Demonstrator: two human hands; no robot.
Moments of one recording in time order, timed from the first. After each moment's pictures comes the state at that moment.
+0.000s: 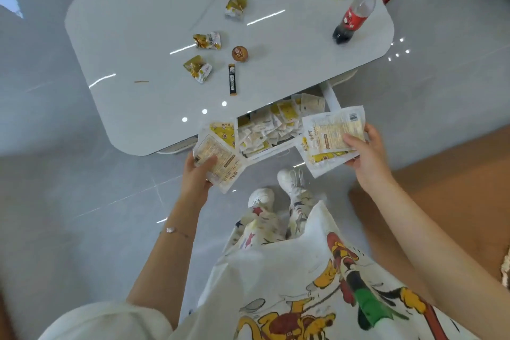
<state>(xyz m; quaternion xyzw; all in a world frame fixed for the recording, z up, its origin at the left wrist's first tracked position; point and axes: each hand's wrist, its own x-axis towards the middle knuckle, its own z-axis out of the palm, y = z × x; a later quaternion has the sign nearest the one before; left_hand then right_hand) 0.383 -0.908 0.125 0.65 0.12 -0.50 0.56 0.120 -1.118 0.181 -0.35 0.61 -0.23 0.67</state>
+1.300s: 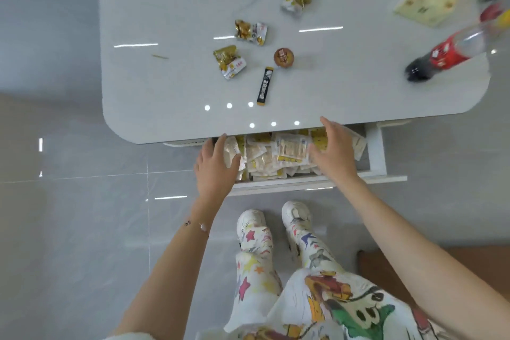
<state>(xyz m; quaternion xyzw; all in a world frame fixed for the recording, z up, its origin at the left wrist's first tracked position) 0.391 -0.980 -0.024 0.93 -0.14 -0.26 0.22 0.257 -1.198 -0.016 -0.84 0.42 0.05 0.35</state>
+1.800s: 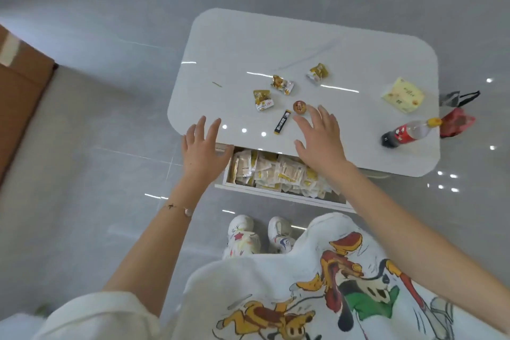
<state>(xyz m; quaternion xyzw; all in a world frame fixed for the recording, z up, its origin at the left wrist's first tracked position) 0.390 -0.929 0.230 0.97 -0.17 -0.12 0.15 0.306 -1.177 0.243 -0.98 0.13 0.10 0.10</state>
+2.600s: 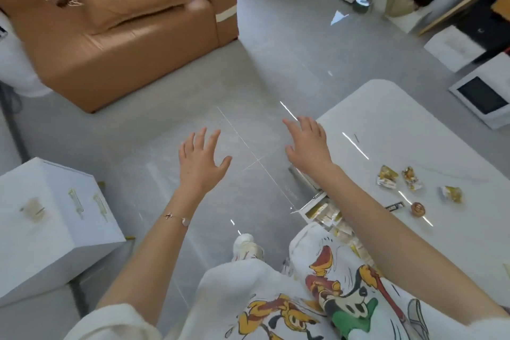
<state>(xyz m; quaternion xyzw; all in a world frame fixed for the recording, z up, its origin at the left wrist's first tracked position) 0.325 -0.566 0.280 0.97 0.19 -0.03 0.18 0.431 -0.788 0.309 -0.97 -0.20 0.11 0.10</state>
